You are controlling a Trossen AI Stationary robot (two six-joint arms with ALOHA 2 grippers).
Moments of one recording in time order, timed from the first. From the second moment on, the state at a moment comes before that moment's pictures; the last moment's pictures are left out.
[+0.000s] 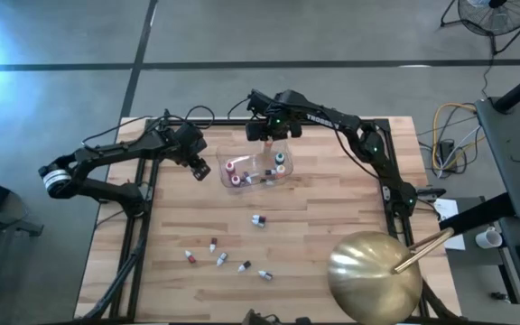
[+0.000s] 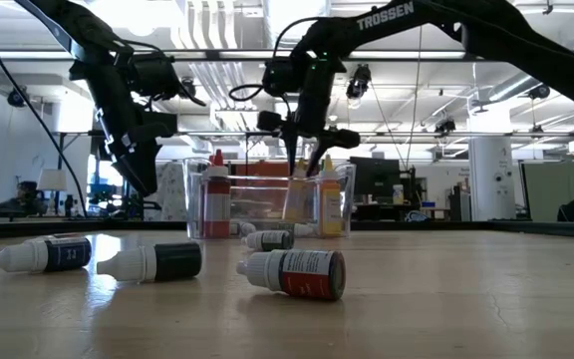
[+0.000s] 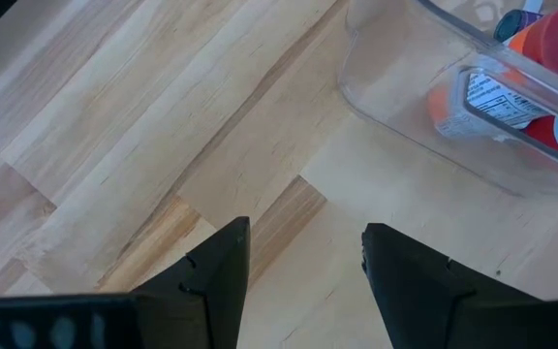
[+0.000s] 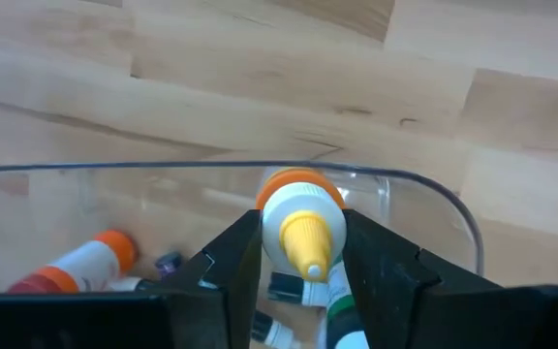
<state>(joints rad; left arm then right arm) 0.63 1.19 0.71 -0.60 -0.02 -0.08 -0.47 2.33 2.26 -1.25 -0.01 0.96</state>
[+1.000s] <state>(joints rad) 0.63 1.19 0.71 -0.61 -0.02 -0.08 -0.35 2.33 2.26 -1.22 0.16 0.19</state>
